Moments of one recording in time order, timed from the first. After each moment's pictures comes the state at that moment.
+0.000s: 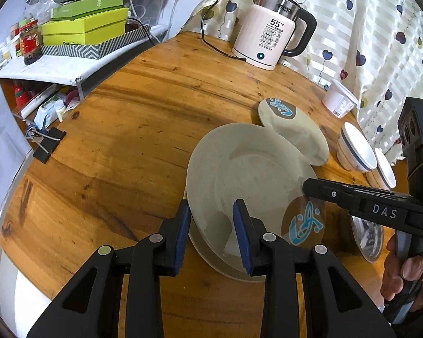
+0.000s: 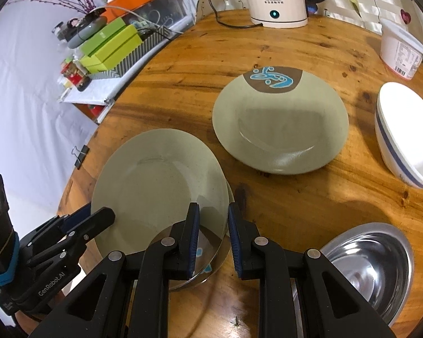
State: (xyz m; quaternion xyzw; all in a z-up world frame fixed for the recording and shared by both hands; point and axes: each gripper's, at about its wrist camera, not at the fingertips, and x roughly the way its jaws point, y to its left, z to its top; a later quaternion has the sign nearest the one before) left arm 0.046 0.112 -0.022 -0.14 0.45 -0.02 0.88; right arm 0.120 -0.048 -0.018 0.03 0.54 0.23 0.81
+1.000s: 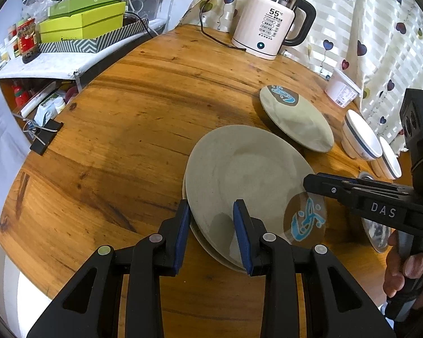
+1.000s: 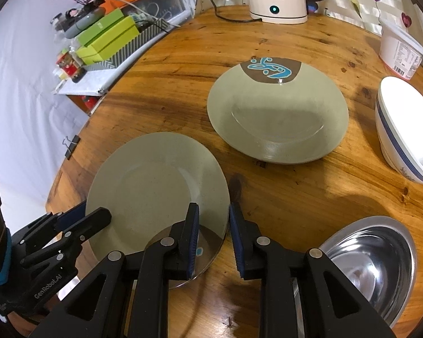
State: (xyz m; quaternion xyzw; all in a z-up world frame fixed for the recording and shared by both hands) left arm 0.045 0.107 -0.033 -0.13 0.47 -0.03 0.88; right arm 0.115 -0.046 -0.030 0.01 0.54 0.22 0.81
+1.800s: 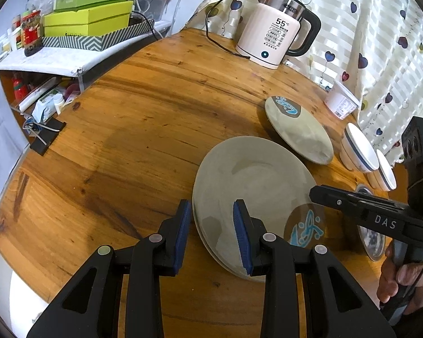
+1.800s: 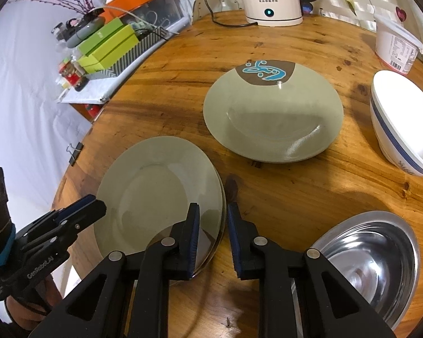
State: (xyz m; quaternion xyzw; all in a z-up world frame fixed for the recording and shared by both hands) left arm 0.047 0.121 -0.034 -0.16 0.45 -0.03 0.88; right arm 0.113 -0.056 -0.029 0.03 0.53 0.23 0.81
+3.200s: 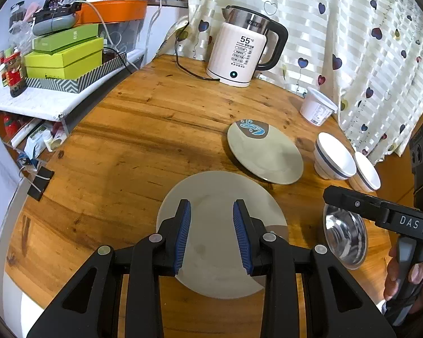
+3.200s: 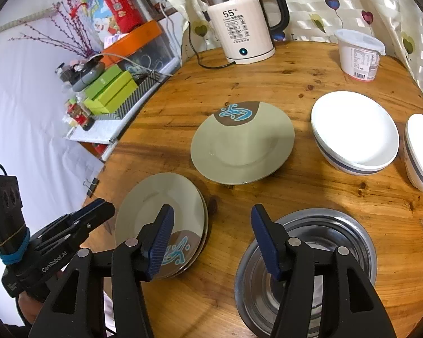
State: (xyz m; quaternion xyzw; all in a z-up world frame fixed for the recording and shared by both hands) left arm 0.055 0.091 0.012 -0.11 0.41 -0.06 0.90; right arm 0.094 -0.108 0.020 0.09 0.48 0.21 0.85
